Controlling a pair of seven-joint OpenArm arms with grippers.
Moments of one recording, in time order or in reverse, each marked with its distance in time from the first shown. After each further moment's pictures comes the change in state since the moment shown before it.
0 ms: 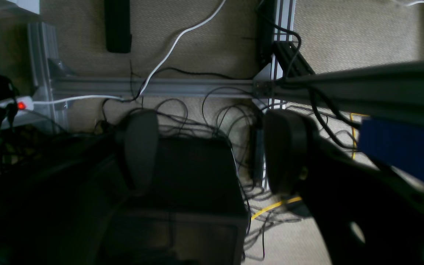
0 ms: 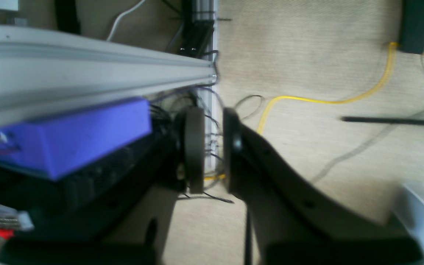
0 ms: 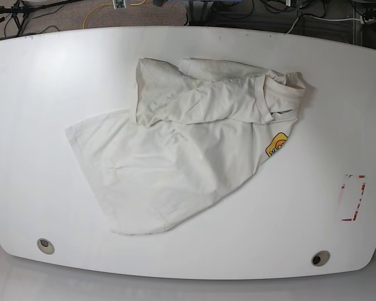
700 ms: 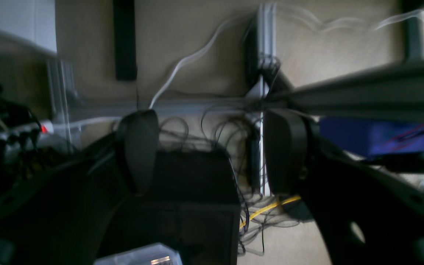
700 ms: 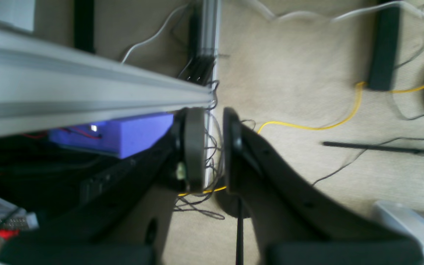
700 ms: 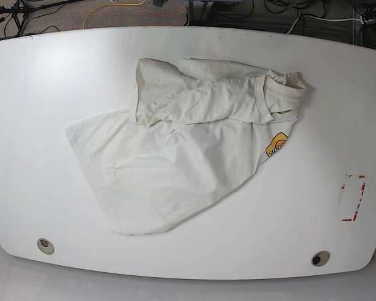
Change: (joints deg) left arm 15.3 -0.1 -0.1 21.0 -0.2 0.1 0.5; right arm -14.0 -3.3 -0.1 22.6 0.0 0.2 -0.3
